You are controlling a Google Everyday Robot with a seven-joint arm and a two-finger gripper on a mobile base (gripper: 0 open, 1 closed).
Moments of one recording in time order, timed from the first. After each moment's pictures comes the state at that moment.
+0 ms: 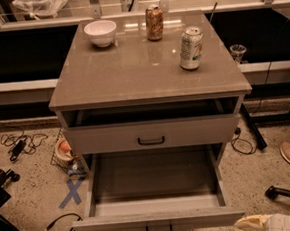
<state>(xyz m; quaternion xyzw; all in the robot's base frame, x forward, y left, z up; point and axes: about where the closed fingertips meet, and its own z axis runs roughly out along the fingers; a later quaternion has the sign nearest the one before) 0.321 -0.266 0.521 -0.53 0.73 0.19 0.39</state>
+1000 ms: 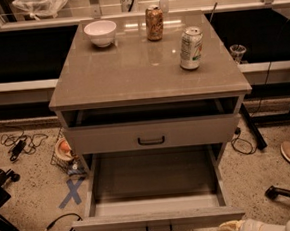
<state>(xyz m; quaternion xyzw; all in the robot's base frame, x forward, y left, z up) 0.339 -0.234 0.425 -0.55 0.75 0.13 0.34</state>
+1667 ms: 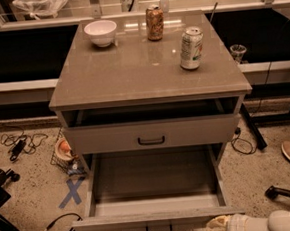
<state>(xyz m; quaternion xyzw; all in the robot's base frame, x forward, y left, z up) 0.359 -0.214 0.399 -0.53 0.76 0.15 0.34</state>
